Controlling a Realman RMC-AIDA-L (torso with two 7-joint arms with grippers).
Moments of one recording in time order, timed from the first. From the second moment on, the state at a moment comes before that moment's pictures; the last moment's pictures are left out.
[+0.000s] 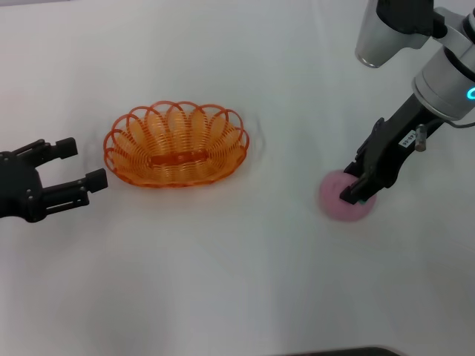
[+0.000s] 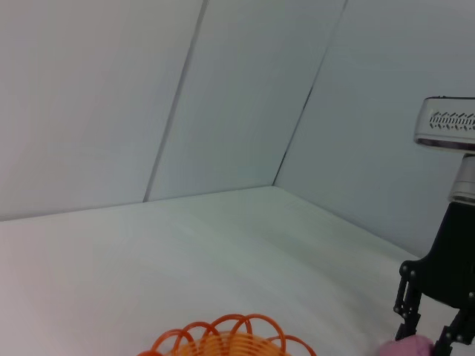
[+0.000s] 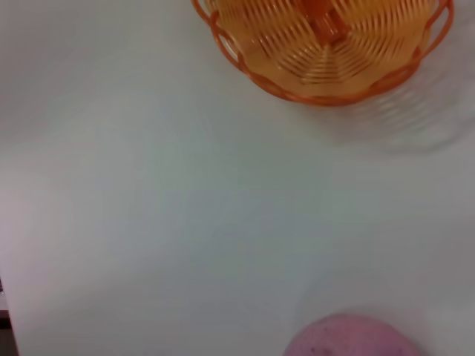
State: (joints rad) left arm -0.28 -2.17 0.51 0.93 2.05 1.76 -1.46; right arm 0.79 2.09 -1.06 -0.95 -2.70 -1.73 2.03
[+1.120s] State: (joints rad) left arm -0.29 -2.16 0.51 0.91 2.05 1.76 -1.47; right arm 0.80 2.08 -0.95 -1.01 -2.65 -1.70 2.02
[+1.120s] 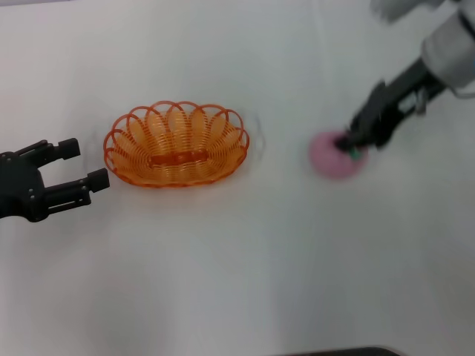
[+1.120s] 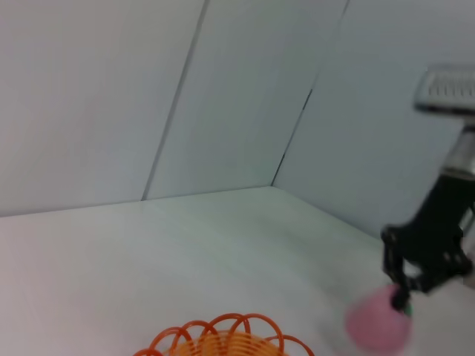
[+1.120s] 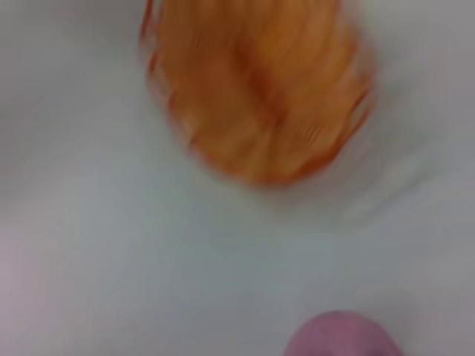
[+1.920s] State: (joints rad) left arm -0.30 -2.16 0.51 0.91 2.07 1.75 -1.47; right arm 0.86 2.10 -1.14 -0.77 -2.07 -1.34 1.96
